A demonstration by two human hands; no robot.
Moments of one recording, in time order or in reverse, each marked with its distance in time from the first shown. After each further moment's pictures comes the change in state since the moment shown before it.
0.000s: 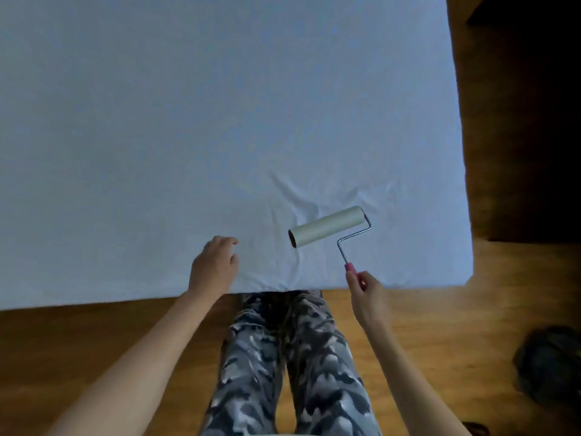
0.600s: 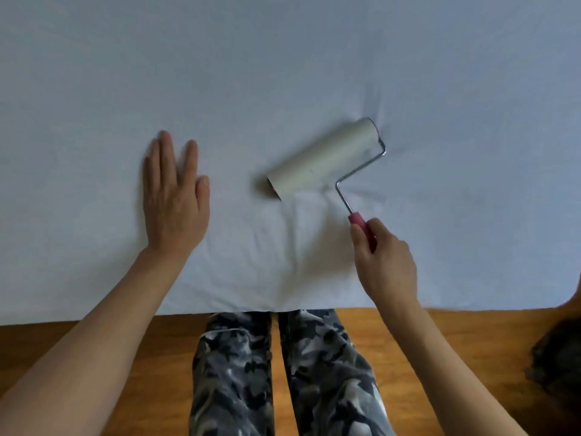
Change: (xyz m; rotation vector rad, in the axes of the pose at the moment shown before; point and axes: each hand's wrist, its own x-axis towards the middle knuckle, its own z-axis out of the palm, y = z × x) left_hand 0.187 -0.056 0.150 0.169 0.520 0.149; right_hand 0.177 0.030 0.094 -0.320 0.006 -0.131
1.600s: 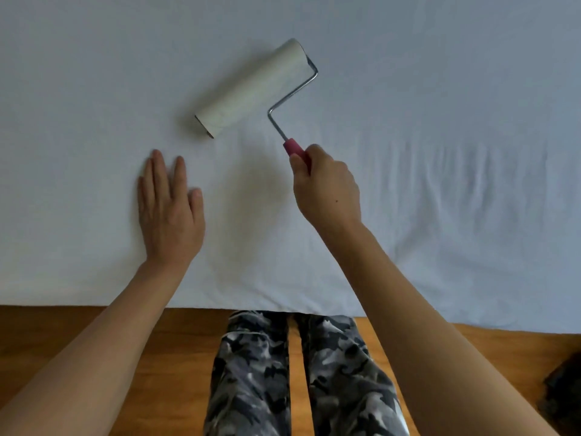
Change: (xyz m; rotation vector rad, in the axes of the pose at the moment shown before) left_hand -0.034 -0.081 -0.025 0.019 0.011 -0.192; right_hand 0.027 -0.176 0.056 -0.058 -0.082 -0.259
